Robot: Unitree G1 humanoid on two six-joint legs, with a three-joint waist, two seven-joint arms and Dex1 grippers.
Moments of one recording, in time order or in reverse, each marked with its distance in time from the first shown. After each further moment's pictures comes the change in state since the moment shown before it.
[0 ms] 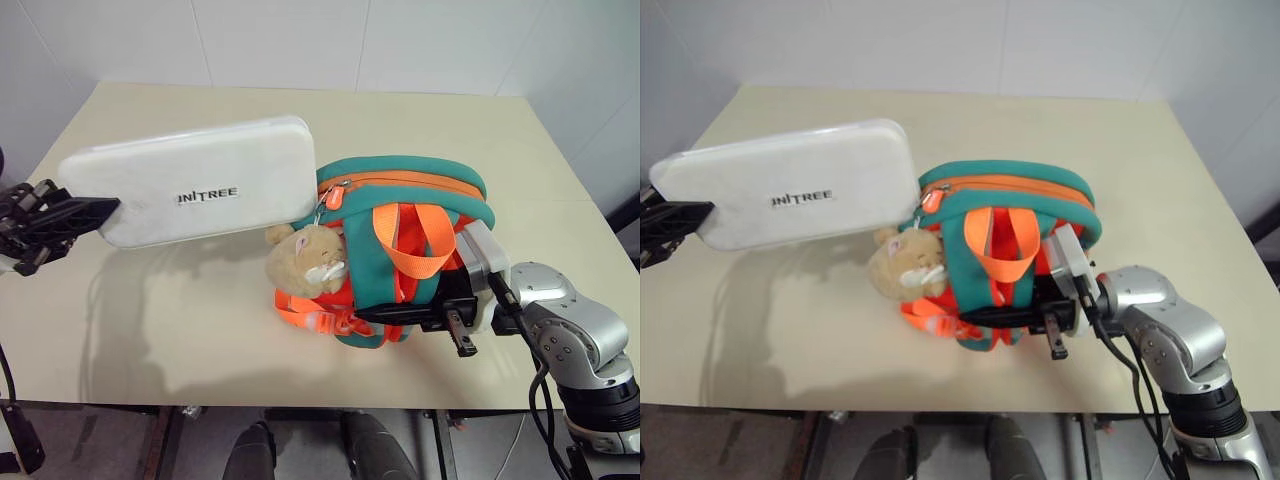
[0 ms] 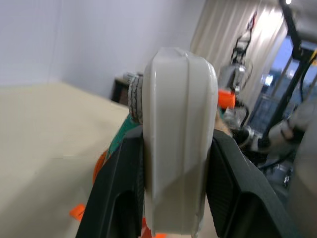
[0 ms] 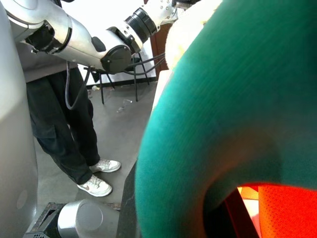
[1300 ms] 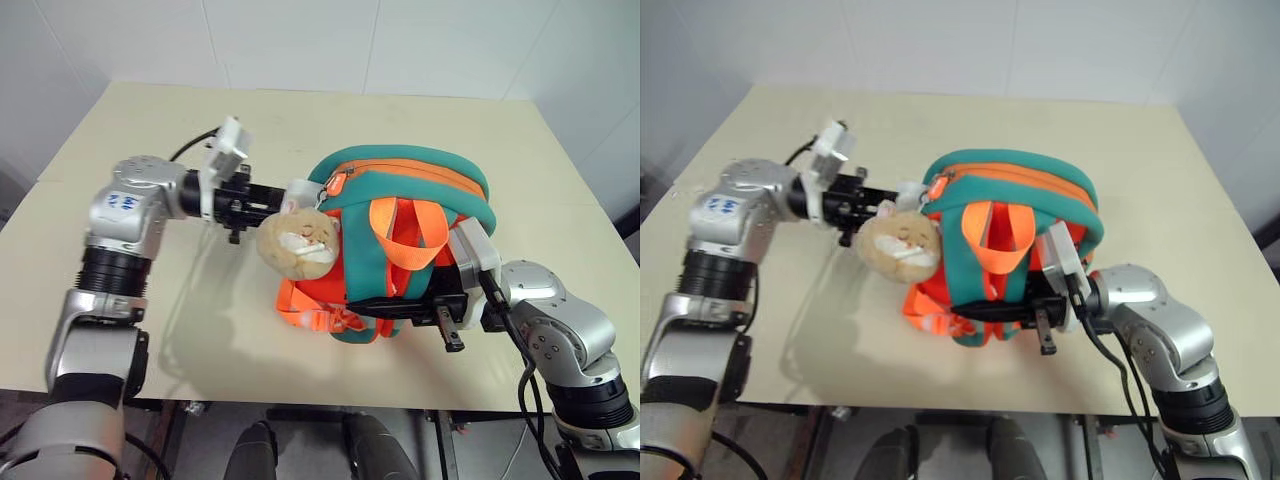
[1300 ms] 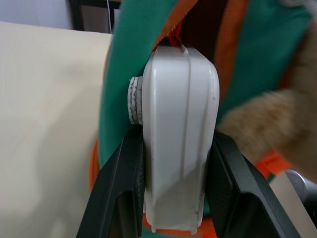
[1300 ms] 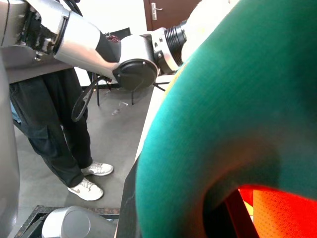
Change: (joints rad) left arm -0.481 -0.408 -0.620 0.153 0.467 -0.293 0.133; right arm -0.011 0.044 0.018 0.010 -0.038 -0.037 -0.036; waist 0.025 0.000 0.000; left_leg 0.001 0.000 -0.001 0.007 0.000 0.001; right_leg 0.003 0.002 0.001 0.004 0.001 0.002
